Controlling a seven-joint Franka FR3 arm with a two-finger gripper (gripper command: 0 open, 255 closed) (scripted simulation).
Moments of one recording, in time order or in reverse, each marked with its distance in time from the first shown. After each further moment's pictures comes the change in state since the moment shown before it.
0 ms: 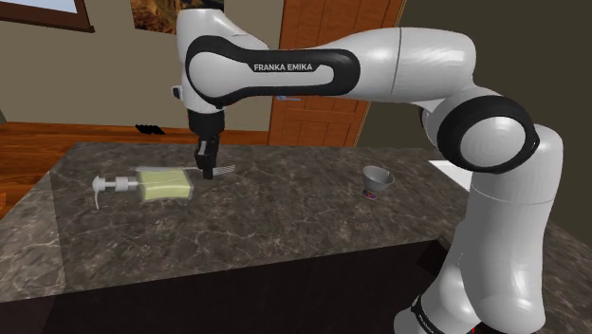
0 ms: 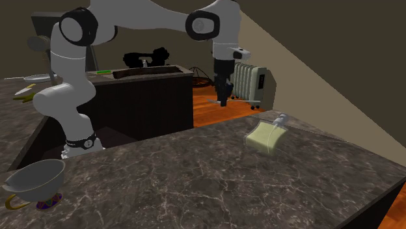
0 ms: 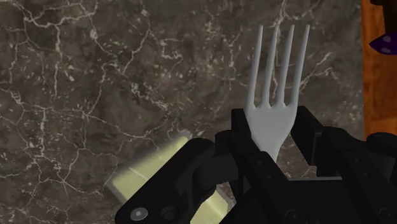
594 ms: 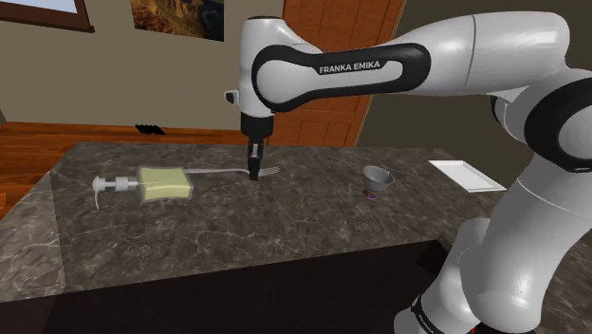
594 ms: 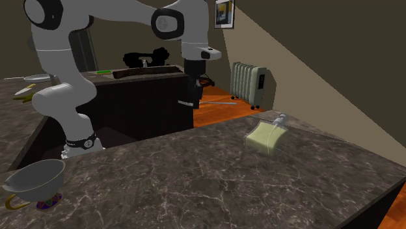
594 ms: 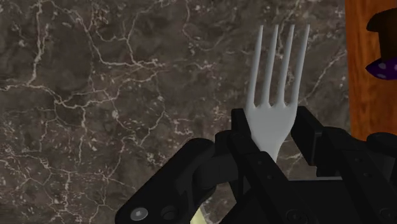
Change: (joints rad) arm -0.075 -0.335 -0.033 -0.443 0.043 0.111 -0.106
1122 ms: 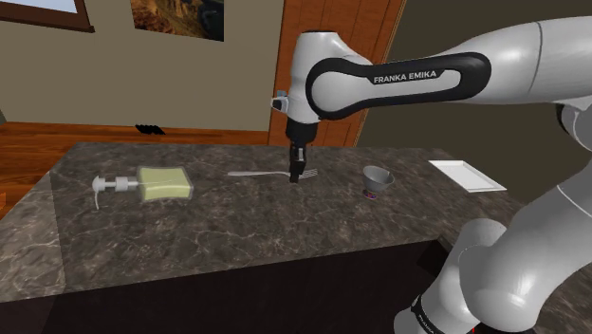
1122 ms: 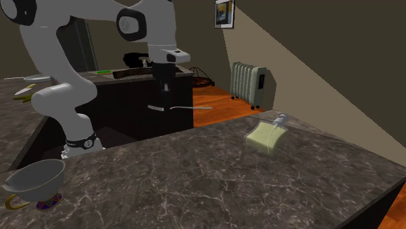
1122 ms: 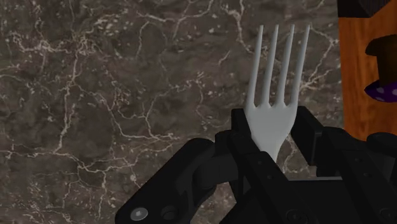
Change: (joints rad) arm -0.055 -0.266 -0.068 -0.310 0.009 0.046 -0.126
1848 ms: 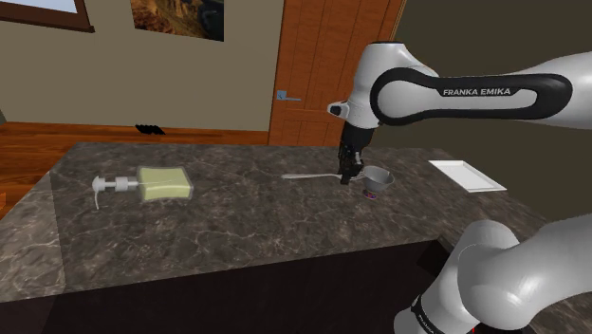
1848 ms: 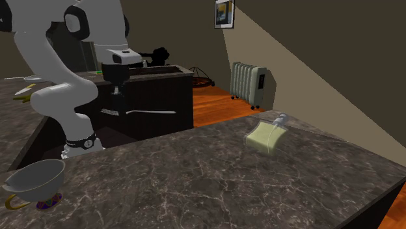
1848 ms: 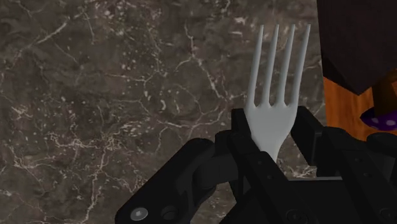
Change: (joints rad) arm -0.081 -0.343 -0.126 -0.289 -0.063 -0.051 -0.173
